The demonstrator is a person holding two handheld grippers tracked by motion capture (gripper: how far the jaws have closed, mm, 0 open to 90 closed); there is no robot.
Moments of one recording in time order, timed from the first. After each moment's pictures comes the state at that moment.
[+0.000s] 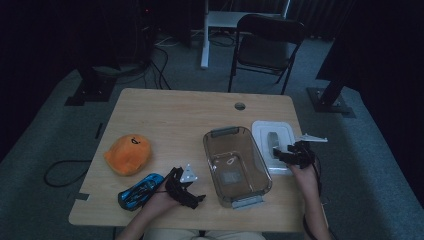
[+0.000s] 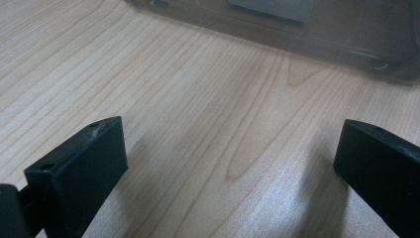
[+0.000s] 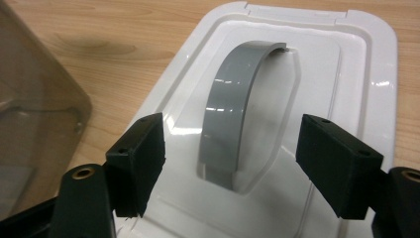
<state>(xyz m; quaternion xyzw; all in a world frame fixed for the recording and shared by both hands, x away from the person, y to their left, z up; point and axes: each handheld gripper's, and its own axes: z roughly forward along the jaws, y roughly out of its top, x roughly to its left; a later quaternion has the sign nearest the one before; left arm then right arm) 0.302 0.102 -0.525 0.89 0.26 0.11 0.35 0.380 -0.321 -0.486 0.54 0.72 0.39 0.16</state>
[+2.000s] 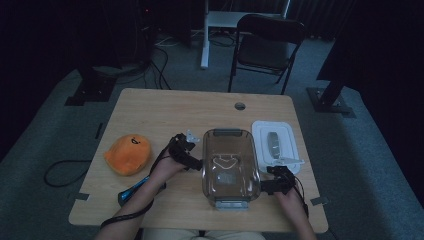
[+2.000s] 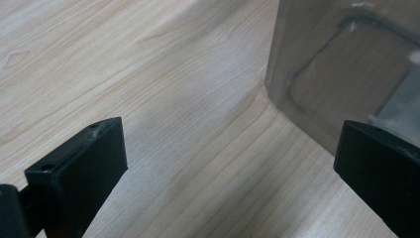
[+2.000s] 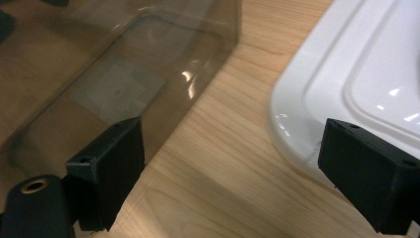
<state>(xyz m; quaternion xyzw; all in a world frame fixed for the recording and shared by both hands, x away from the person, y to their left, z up) 0.396 0.095 -0.480 0.88 0.34 0.15 0.30 0.315 -0.252 -0.508 0.45 0.79 0.40 0.10</state>
